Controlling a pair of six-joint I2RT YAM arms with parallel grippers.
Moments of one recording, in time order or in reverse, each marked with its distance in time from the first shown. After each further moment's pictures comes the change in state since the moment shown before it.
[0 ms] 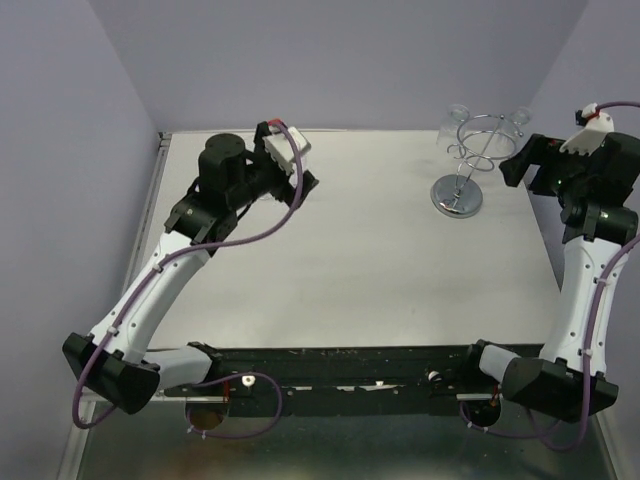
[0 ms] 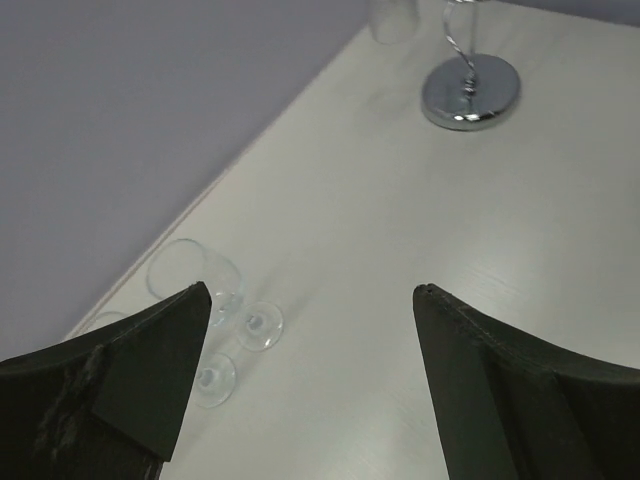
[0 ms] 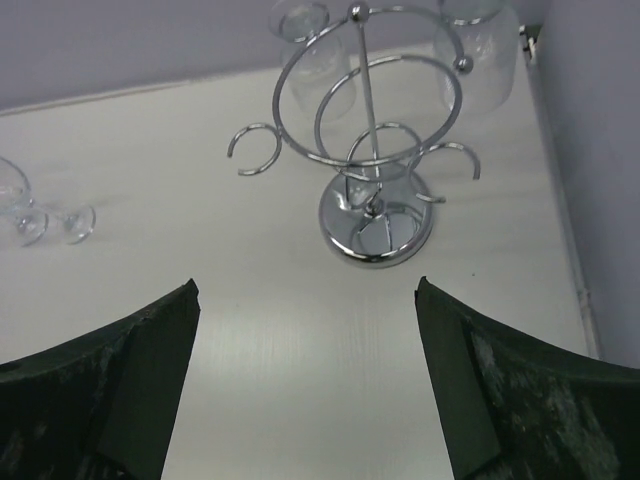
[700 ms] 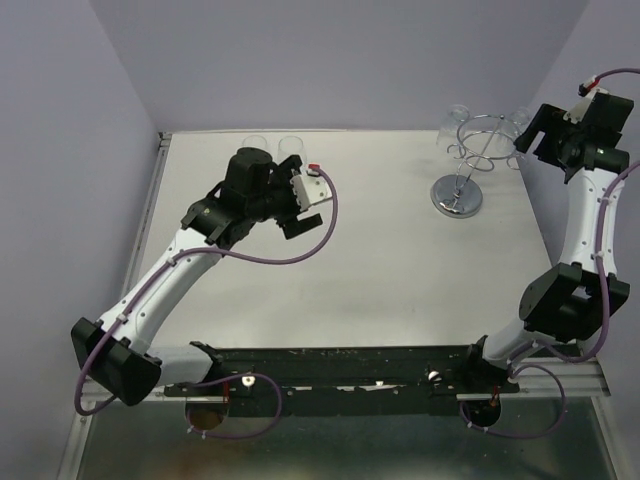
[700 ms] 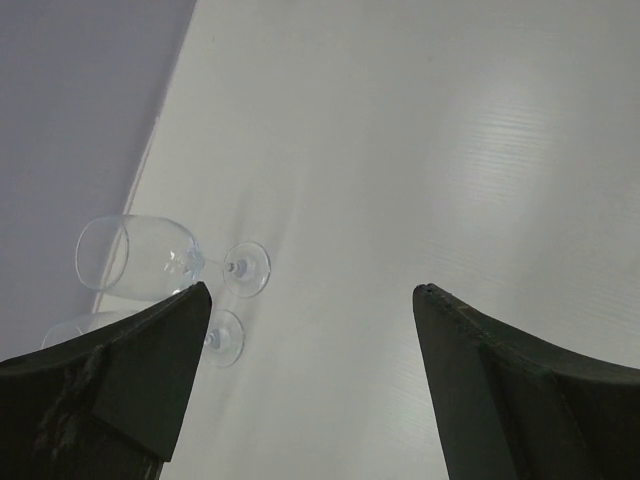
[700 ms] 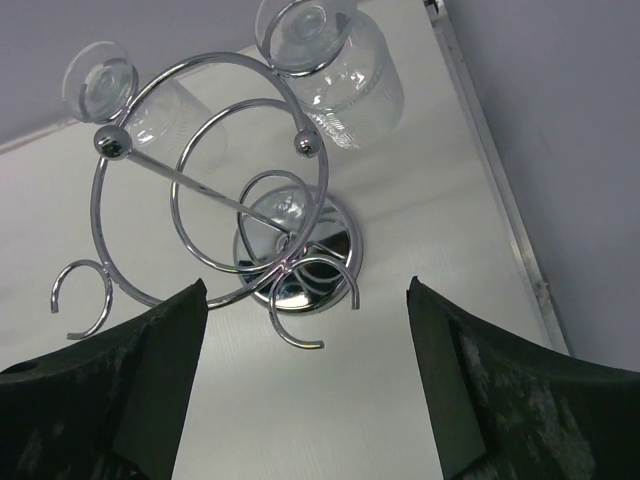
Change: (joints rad) left arm -0.121 -0.035 -0.099 -0.238 0.093 0.415; right arm -0.001 0.455 0.338 0.002 0.222 0.053
